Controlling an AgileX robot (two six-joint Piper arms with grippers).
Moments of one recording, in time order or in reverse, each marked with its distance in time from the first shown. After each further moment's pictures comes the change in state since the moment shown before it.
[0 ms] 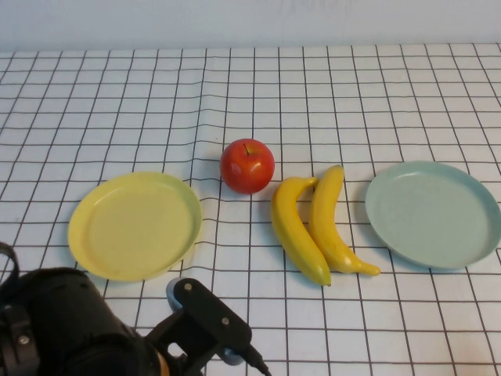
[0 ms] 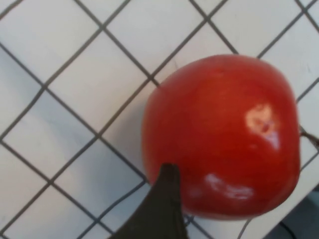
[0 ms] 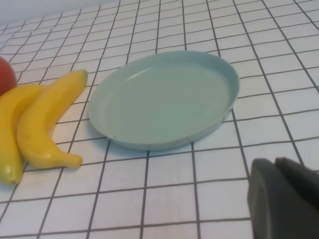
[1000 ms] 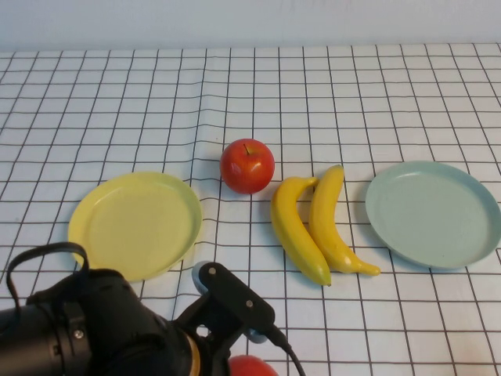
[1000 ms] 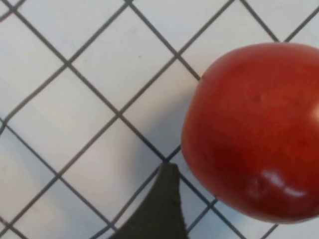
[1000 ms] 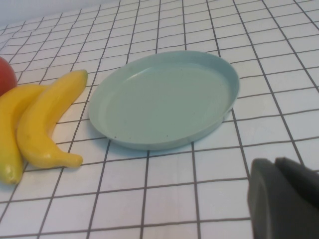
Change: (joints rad) right arm 0.000 0.000 0.000 0.000 0.000 0.000; left arm 0.000 0.099 0.002 0.056 -0.202 -0.032
